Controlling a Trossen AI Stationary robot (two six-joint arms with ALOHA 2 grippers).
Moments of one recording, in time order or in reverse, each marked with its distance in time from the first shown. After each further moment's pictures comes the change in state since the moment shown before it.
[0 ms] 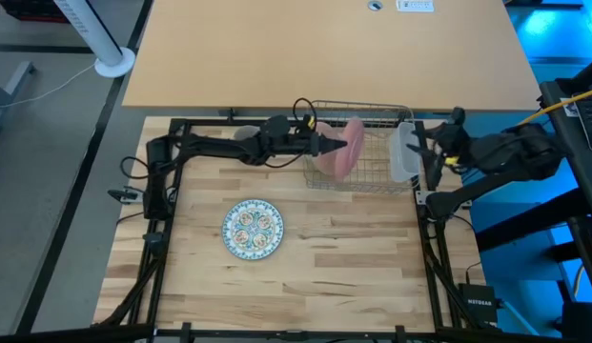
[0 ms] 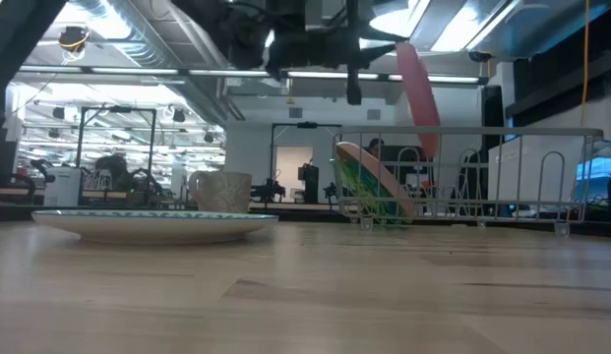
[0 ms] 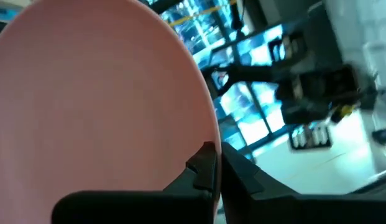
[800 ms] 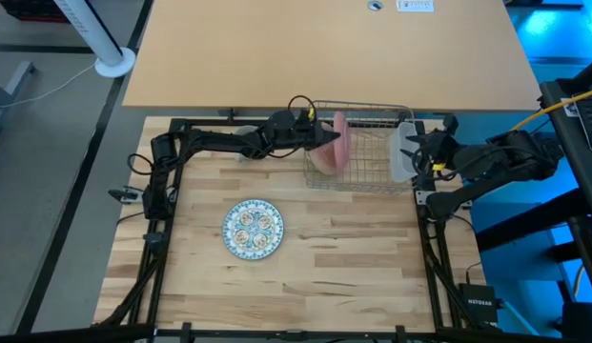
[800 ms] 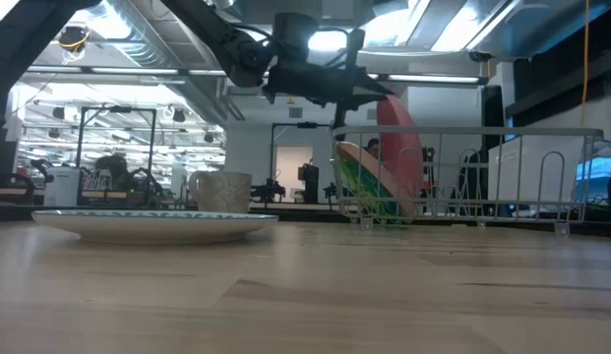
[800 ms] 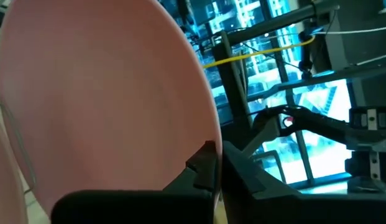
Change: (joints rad) left arm 0.074 0.063 0.004 -0.157 -0.113 -0.108; right arm 0.000 -0.002 -0.109 -0.001 0.033 0.038
